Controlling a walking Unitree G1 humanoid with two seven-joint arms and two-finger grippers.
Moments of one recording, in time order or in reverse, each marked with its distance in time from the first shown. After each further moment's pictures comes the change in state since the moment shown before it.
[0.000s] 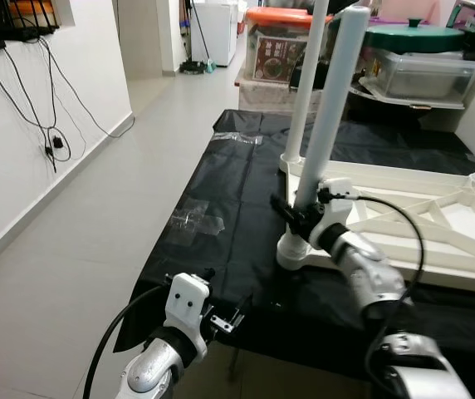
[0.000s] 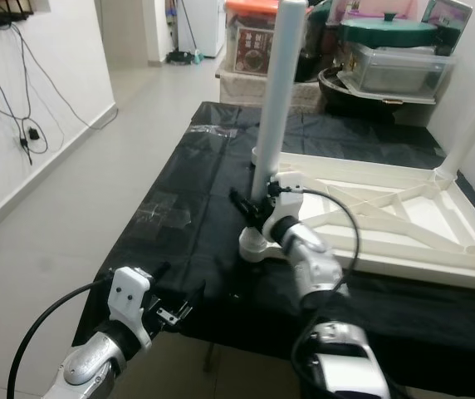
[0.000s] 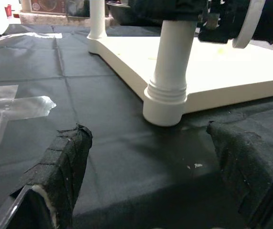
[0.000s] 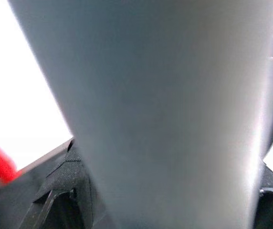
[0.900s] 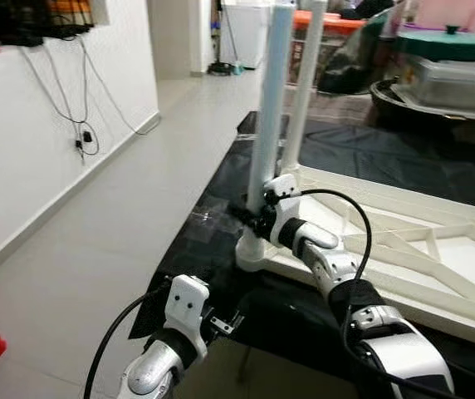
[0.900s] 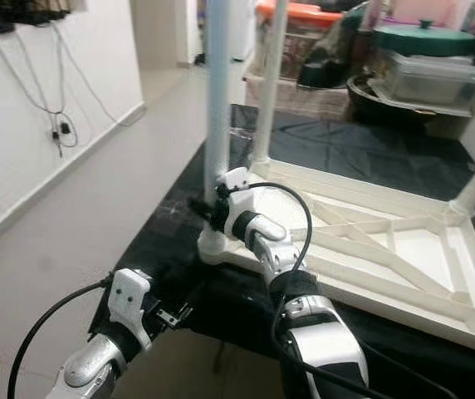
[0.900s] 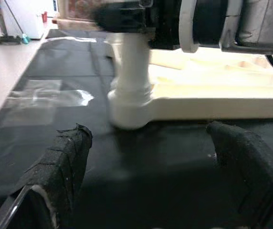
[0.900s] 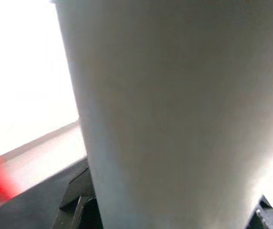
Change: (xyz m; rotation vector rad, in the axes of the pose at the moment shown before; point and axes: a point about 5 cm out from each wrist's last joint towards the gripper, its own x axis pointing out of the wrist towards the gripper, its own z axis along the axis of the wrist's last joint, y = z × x) left arm -0.001 -0.001 -0.002 -0.005 0.000 0.000; right arm 0.030 0.000 -0.006 -0.118 0.024 -0.401
